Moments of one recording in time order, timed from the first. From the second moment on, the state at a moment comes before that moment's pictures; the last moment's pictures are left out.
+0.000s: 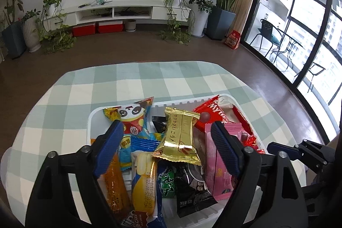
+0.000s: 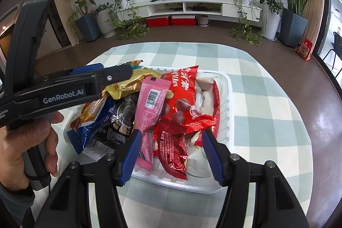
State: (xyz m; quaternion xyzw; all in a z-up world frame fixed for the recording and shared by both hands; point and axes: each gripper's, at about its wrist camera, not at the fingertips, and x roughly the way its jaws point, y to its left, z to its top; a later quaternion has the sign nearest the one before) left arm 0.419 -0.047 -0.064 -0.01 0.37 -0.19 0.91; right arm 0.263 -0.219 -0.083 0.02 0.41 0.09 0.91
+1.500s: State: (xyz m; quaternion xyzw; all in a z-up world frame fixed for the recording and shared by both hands) left arm 0.043 0.007 -0.001 -0.01 0.32 -0.03 0.95; right arm 0.002 -0.207 -0.020 0.08 0.31 0.03 0.95
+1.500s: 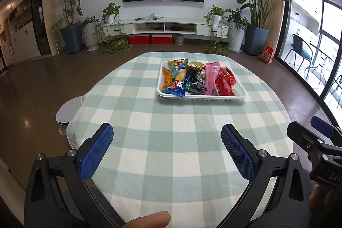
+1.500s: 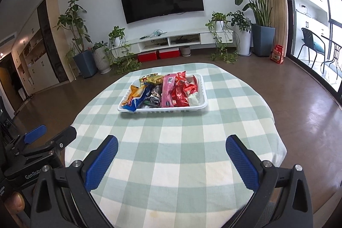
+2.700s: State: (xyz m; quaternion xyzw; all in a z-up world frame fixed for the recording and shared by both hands) left arm 0.048 0.007 -0.016 0.00 0.34 -0.03 0.94; right arm -0.012 -0.195 -0.022 0.04 0.32 0.01 0.95
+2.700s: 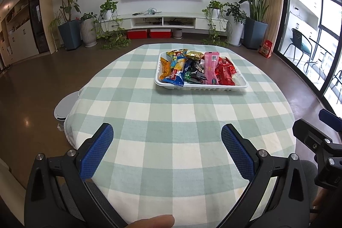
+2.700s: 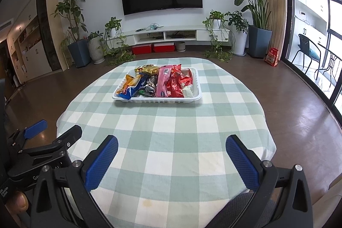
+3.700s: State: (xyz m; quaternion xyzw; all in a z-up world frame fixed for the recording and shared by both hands) left arm 0.049 0.006 -0.017 0.00 0.34 -0.03 0.94; right arm -0.014 -0.194 -0.020 0.03 0.32 0.01 0.95
